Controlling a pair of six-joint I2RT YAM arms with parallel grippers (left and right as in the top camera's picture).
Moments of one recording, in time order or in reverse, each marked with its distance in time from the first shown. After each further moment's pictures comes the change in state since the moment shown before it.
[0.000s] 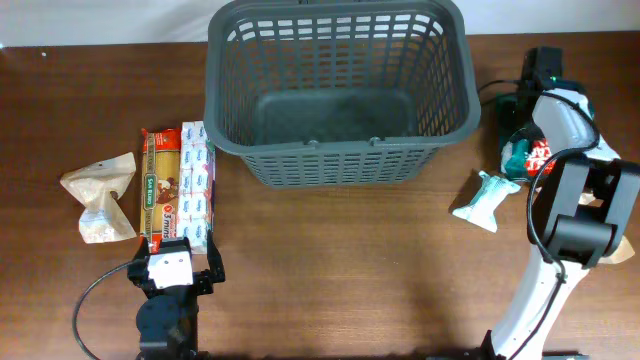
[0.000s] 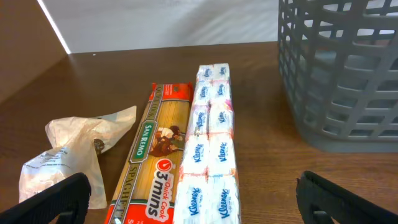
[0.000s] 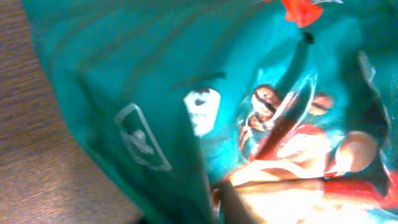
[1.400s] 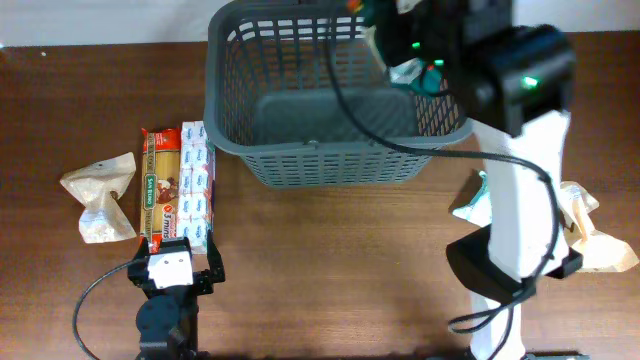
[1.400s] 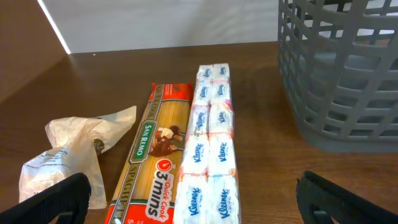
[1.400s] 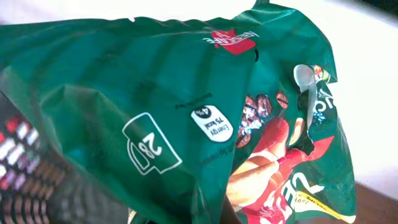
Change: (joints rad) left arm 0.000 0.000 0.000 0.000 0.000 0.000; right arm 0.681 -0.095 1.228 -0.661 -0.083 -0.177
